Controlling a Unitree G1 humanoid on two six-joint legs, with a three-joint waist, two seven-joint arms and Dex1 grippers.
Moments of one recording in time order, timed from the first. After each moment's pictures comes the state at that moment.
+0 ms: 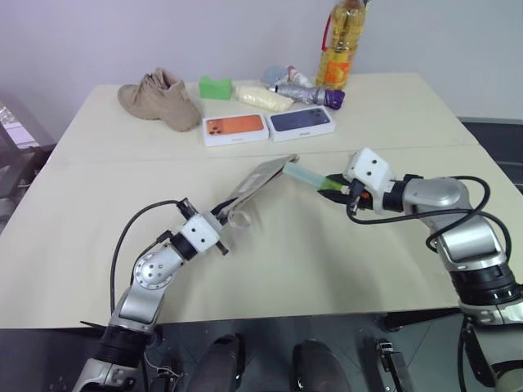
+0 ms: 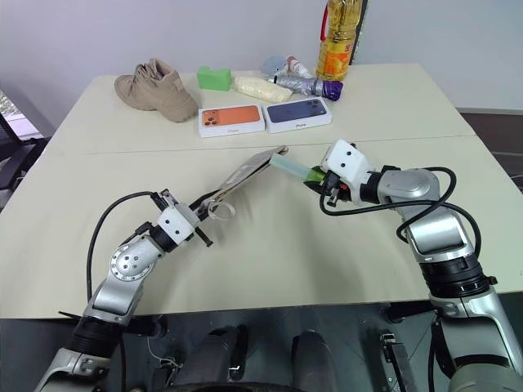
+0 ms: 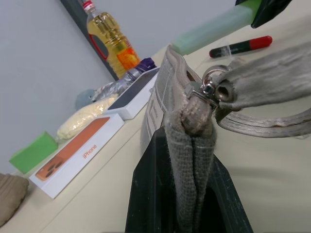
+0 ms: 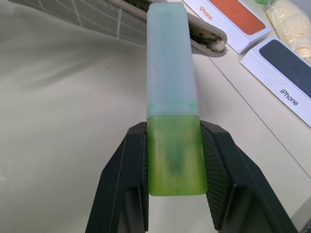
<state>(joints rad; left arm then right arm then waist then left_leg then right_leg) -0.18 0.37 -0.11 0.01 0.06 -0.38 -0.48 -0.55 -0.73 0.09 -0.10 0.14 0.47 0.91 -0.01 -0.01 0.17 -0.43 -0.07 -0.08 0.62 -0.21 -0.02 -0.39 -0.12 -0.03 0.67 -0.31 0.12</state>
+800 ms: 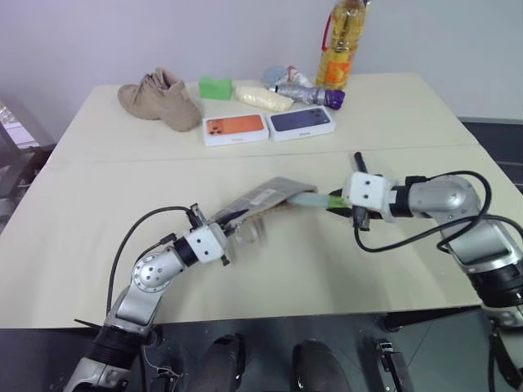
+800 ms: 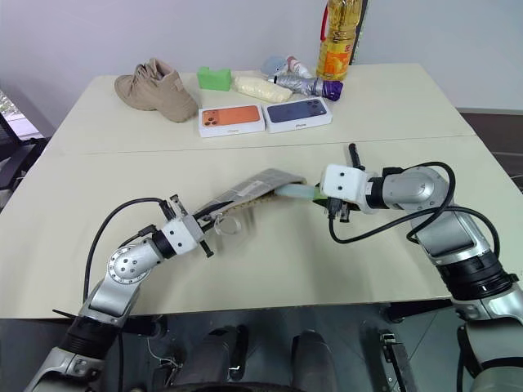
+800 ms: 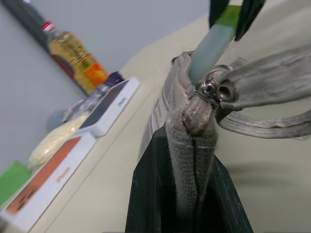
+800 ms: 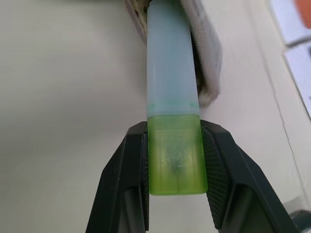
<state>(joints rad) -0.18 0.45 -0.19 -0.01 0.05 -0.45 -0.63 -0.57 -0.91 0.25 -0.11 -0.04 0.21 1.11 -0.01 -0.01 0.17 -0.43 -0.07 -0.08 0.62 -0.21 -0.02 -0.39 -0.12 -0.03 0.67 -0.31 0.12</state>
